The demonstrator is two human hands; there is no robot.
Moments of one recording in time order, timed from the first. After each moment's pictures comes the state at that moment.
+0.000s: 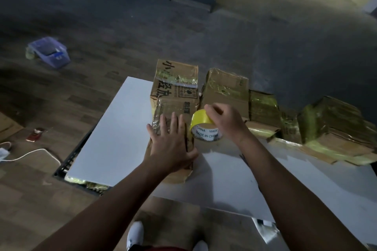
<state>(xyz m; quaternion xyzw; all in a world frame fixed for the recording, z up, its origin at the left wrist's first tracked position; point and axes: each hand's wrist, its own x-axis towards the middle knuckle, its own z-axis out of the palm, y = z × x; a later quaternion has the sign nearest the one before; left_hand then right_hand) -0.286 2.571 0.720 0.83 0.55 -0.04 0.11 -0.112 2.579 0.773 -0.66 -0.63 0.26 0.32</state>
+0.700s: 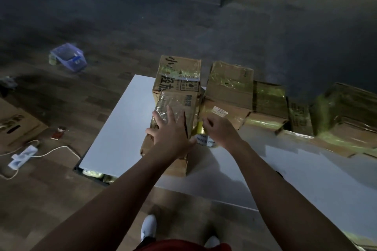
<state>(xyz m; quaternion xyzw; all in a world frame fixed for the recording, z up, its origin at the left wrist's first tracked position) -0.265 2.566 0.736 0.76 0.63 -0.06 0.16 -0.102 2.569 0.701 -0.69 -0.64 0.25 0.23</state>
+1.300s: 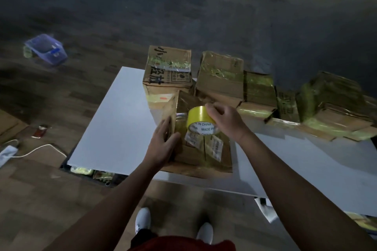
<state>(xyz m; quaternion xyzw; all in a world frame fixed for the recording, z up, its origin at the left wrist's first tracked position) -0.298 2.542 0.660 0.59 0.54 0.28 0.53 -0.082 2.543 0.725 -0.67 -0.58 0.33 0.33</state>
